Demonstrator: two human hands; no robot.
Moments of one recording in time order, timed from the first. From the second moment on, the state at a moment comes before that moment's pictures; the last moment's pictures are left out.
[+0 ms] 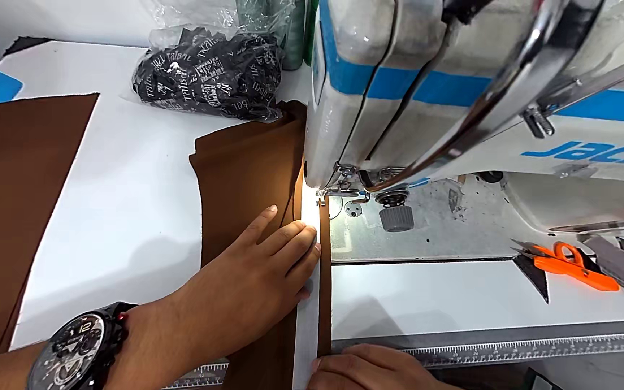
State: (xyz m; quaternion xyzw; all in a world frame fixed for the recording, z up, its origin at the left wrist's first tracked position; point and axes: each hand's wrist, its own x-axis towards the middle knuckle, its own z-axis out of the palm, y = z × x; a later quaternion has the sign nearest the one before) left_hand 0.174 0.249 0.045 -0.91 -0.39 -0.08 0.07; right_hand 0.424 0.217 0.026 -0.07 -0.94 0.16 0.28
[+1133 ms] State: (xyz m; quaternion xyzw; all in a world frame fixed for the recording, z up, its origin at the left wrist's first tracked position) left_hand 0.156 0.324 0.040 -0.85 -0.50 -0.15 -0.03; right_hand 0.406 0.347 0.017 -0.13 -0.95 0.03 0.30
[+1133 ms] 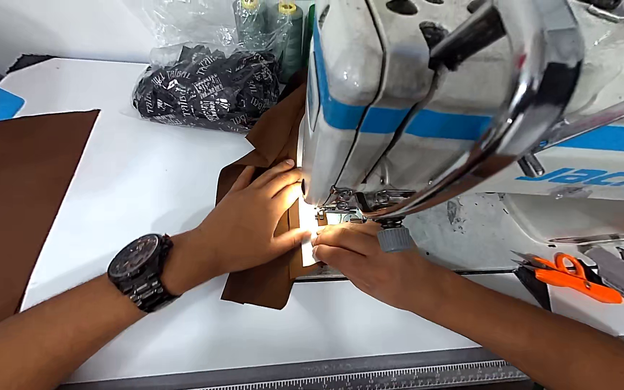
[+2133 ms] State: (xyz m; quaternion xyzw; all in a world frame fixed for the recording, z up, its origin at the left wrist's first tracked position) left_hand 0.123 0.386 -0.008 -0.86 -0.47 -0.20 0.01; right_hand 0.417 0.349 0.018 -0.32 -0.93 0.03 0.19
